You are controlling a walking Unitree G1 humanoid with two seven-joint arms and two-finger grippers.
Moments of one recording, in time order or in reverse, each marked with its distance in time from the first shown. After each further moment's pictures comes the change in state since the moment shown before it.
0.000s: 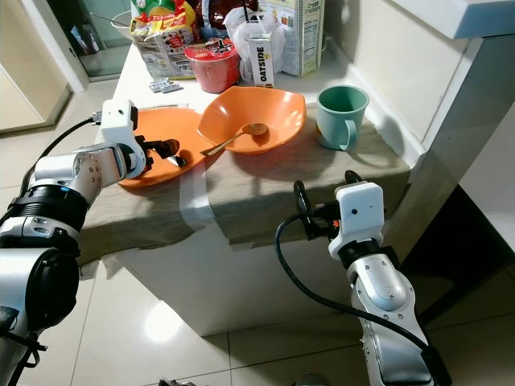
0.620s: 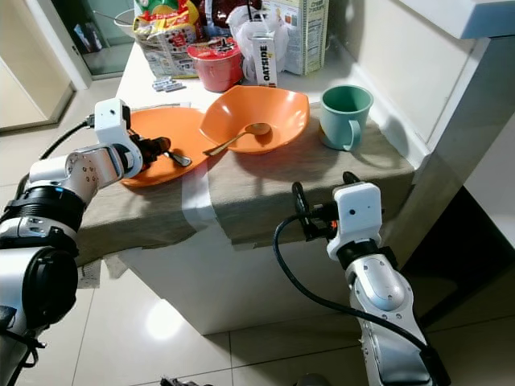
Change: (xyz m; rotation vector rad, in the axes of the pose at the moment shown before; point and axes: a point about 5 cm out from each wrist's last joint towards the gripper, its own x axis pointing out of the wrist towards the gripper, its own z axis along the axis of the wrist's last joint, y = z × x) left arm 0.000 0.005 0.000 -0.099 -0.025 -0.012; right arm 0.000 0.001 -0.001 0.004 0.008 0.004
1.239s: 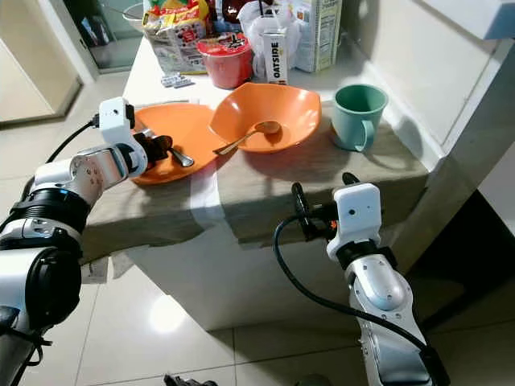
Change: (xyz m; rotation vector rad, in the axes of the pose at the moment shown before) left arm 0.003 -0.008 0.000 -0.020 -0.062 -0.093; right arm 0.000 0.001 -0.001 0.004 0.006 0.002
